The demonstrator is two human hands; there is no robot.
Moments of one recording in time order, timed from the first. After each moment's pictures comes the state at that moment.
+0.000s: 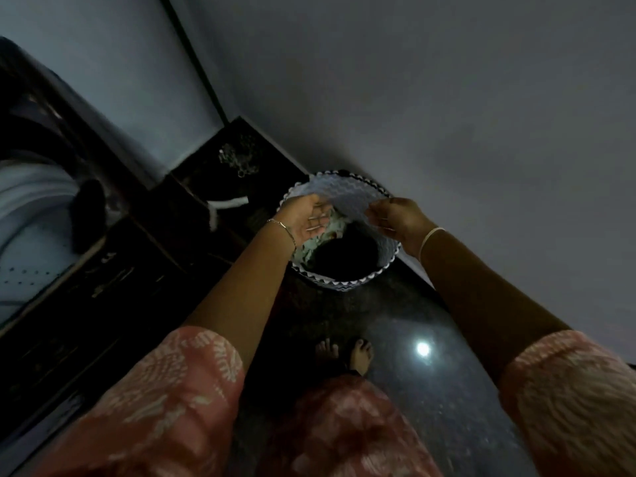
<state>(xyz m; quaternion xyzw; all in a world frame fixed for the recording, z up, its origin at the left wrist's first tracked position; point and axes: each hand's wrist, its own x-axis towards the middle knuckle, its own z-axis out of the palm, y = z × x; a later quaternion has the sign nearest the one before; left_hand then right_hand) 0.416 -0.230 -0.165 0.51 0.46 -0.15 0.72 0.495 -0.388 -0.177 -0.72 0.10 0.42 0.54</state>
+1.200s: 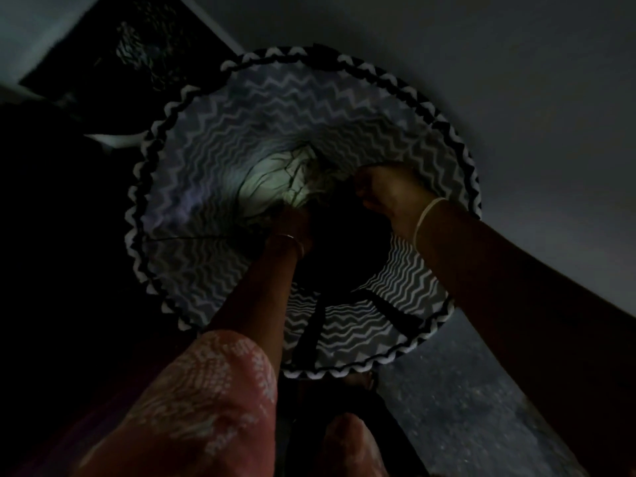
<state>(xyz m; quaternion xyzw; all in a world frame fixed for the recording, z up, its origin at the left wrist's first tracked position) 0.500 -0.224 -0.594 0.84 0.34 -0.34 0.26 0.613 -0.328 -0.547 -0.71 0.17 0.48 0.48</state>
